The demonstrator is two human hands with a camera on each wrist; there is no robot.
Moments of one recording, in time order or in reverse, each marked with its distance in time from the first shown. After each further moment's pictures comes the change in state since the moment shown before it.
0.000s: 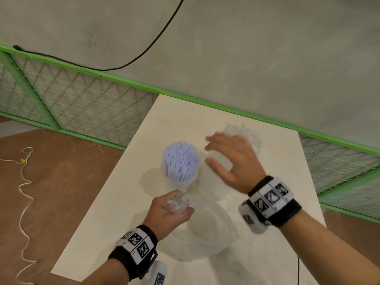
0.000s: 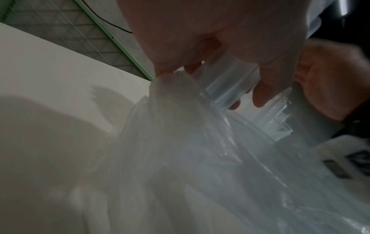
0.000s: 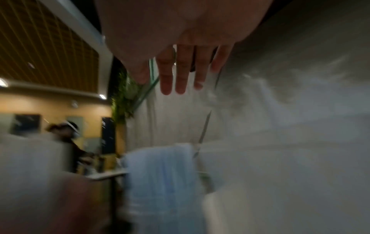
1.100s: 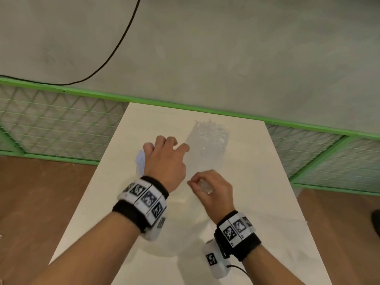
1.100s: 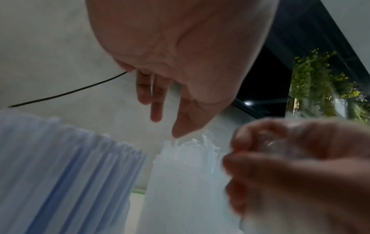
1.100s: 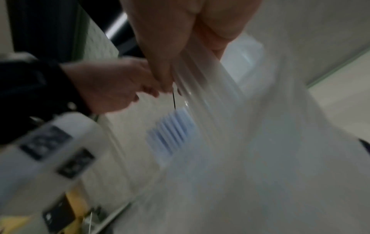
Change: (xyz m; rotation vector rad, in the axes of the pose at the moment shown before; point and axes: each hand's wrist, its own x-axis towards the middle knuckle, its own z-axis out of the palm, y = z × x) left_hand 0.063 0.108 0.033 1.259 0.099 0.455; right_hand -0.086 -0.038 0.037 0.274 0.327 0.408
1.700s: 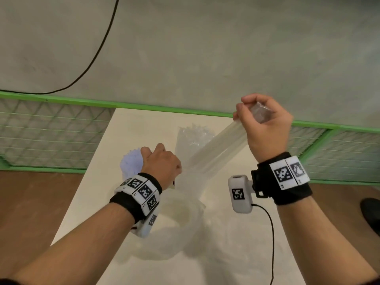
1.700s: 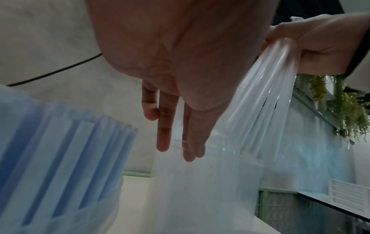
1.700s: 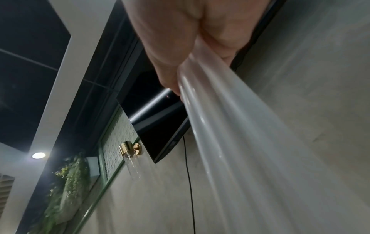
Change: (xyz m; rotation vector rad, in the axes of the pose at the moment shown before) left_hand 0.021 0.016 0.016 0.116 -0.268 0.071; right_hand 0.120 -0.034 -0.125 0.284 0.413 0.031
